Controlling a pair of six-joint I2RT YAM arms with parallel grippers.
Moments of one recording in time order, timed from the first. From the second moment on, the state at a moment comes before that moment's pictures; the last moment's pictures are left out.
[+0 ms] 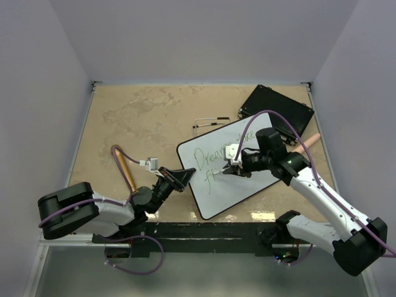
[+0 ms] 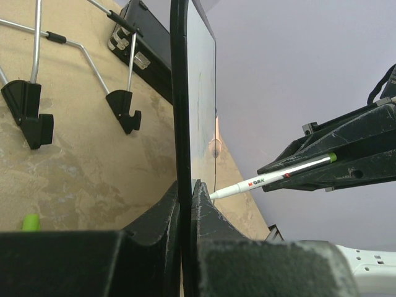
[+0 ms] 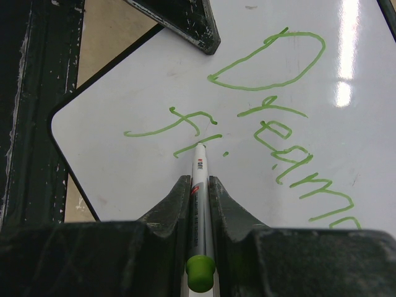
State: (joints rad) left arm -1.10 1.28 0.07 1.36 -0.47 -0.81; right arm 0.52 1.01 0.86 -0.58 -0.76 -0.78
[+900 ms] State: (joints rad) left arm -1.10 1.28 0.07 1.36 -0.47 -0.81; right arm 0.52 1.01 0.86 -0.58 -0.75 -0.77
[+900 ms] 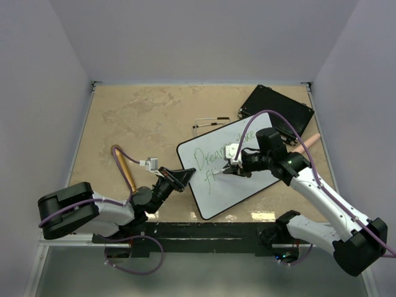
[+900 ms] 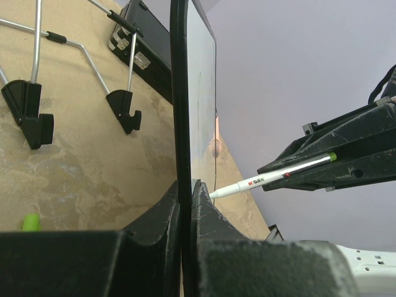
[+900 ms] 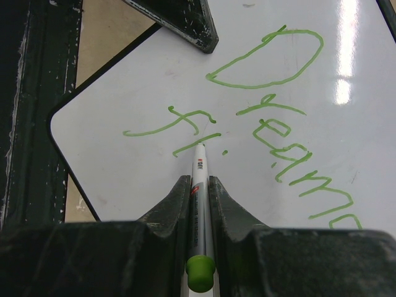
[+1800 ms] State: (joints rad) left arm -1.10 1.28 0.07 1.36 -0.47 -0.81; right arm 0.52 1.01 0.86 -0.59 -0.73 -0.77
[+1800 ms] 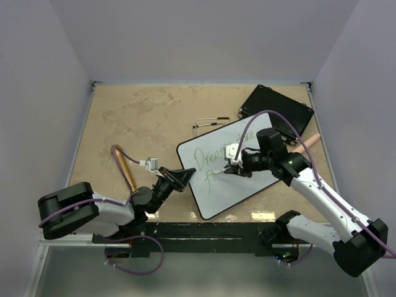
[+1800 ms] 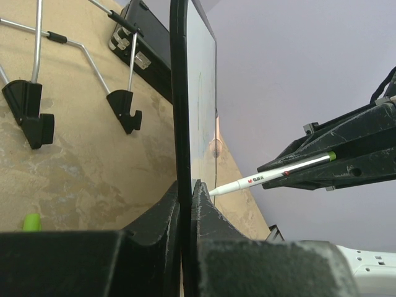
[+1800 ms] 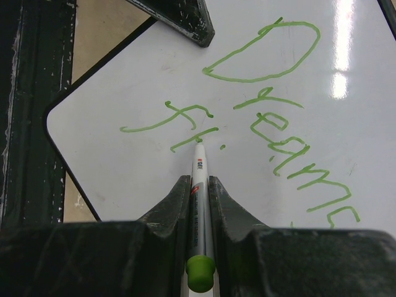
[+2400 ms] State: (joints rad) left arm -1.10 1.28 0.07 1.36 -0.48 -0.81; right arm 0.48 1.00 0.86 -0.61 -0.74 -0.80
